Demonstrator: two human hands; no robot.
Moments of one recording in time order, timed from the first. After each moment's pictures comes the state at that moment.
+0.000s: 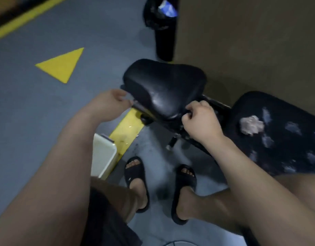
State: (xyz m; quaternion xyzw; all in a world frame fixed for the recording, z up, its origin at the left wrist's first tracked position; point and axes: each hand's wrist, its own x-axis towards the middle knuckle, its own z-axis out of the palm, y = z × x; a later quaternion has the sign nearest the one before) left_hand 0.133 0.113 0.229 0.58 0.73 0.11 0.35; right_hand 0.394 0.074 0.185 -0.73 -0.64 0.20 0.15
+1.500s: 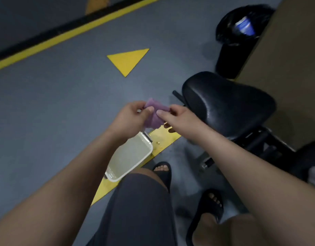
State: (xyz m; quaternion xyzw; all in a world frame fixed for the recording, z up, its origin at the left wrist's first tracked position) left_hand 0.057 0.044 0.219 0.49 0.71 0.35 0.35; right_hand 0.224 0.116 0.195 -0.47 -0.66 0.57 0.16
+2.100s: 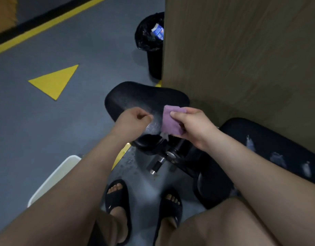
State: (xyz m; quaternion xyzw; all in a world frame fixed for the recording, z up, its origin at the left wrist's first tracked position) left_hand 0.263 0.163 0.198 0.56 0.68 0.26 0.40; right_hand 0.457 0.159 0.204 -0.60 -0.36 0.61 0.37
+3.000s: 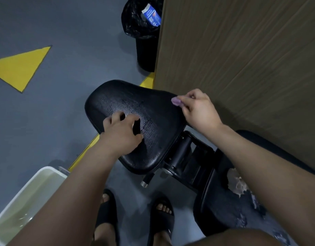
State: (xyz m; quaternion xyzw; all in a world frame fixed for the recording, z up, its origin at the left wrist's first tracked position) left_hand 0.243 0.228 0.151 0.63 0.70 0.01 0.33; right_hand 0.493 0.278 0.140 -0.61 -0.77 0.08 0.19
